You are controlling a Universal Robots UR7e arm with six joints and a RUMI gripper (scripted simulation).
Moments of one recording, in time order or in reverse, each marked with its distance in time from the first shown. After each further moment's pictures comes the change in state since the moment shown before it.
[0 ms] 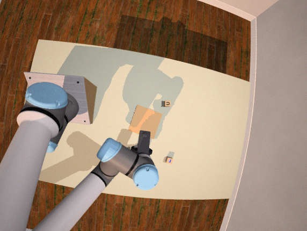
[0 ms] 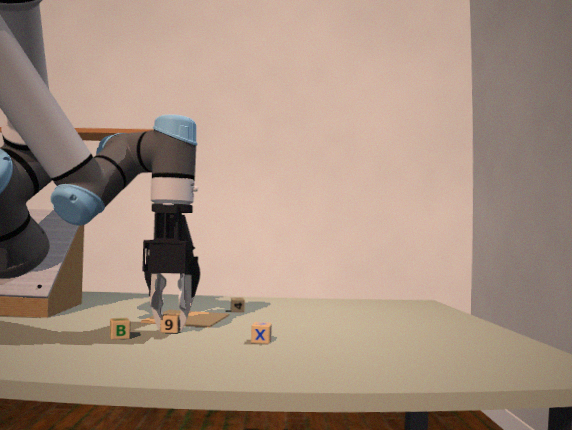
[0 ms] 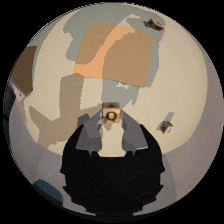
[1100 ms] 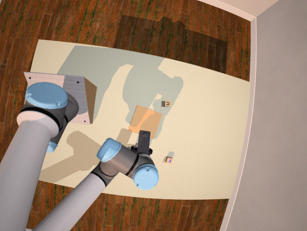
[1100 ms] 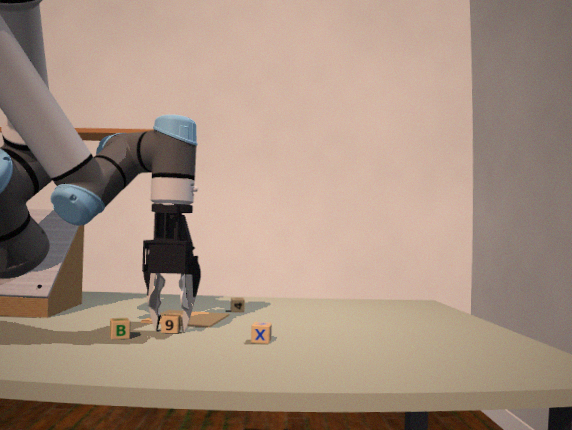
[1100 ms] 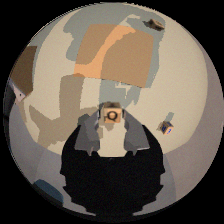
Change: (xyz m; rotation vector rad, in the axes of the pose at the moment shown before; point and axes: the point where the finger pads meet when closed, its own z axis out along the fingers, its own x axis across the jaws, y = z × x) arm 0.000 0.000 0.000 0.001 -0.002 -0.001
